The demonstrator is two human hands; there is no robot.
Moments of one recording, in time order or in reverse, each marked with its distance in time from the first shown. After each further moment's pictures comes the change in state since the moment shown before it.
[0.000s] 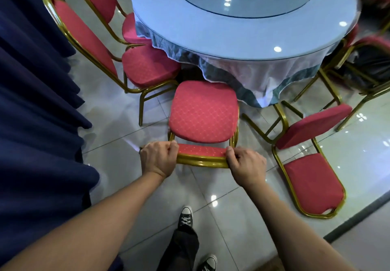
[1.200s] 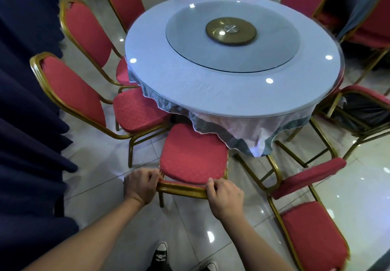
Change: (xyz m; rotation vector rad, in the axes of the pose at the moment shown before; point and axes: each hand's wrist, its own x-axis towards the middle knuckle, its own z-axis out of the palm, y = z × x) left_hand 0.184 0.018 -0.005 -0.081 -0.079 0.003; right_hand 0.167 -0.029 -0.024 0.006 -0.074 0.068
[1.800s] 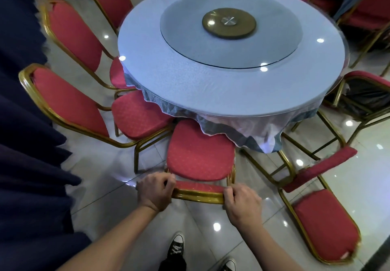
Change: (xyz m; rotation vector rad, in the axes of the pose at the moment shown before) left_hand 0.055 -0.037 -0.015 -0.016 -0.027 0.207; right_hand 0.019 -0.038 0.026 -0.003 0.093 0.085
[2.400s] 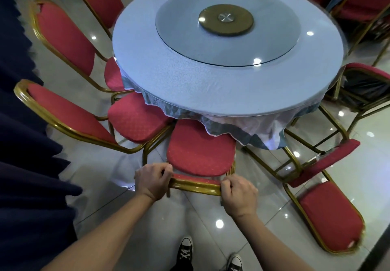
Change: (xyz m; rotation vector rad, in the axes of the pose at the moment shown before) left_hand 0.058 -0.045 -0.041 0.024 -0.058 0.069; right_hand 0.030 -0.063 0.034 0.094 0.133 0.059
